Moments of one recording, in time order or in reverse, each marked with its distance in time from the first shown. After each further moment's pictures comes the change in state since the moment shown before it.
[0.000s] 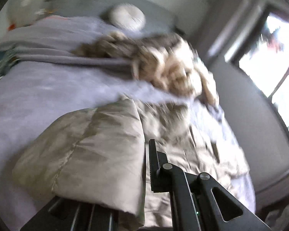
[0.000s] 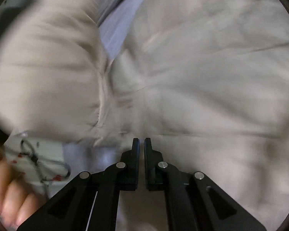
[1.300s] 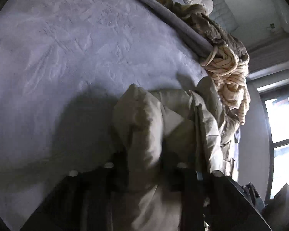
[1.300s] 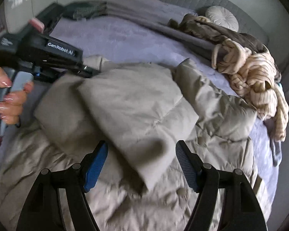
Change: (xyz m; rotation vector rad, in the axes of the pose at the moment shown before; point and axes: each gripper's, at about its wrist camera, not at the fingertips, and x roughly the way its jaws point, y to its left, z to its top) left arm 0.033 0.180 -0.054 -0.503 0.167 -0.007; right arm 0.003 0.076 0.006 -0.917 -0.125 -0.766
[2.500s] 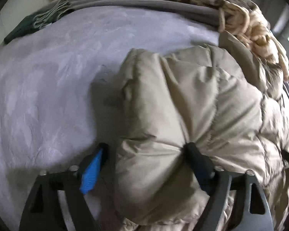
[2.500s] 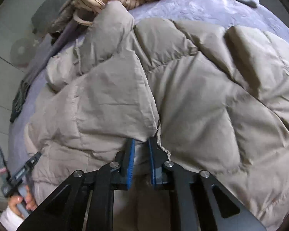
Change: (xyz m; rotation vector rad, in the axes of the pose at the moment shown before) left arm 0.017 -0.029 -0.045 0.279 -0.064 0.451; right arm 0.024 -0.202 -0.173 0.937 0.075 0.211
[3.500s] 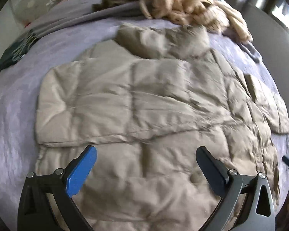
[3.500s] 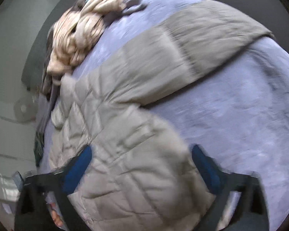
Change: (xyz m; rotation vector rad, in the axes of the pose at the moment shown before) left arm -0.094 -0.193 -0.074 0.227 0.041 -0.030; right arm -0.149 -0.194 -0.072 0.431 -0.129 0.109
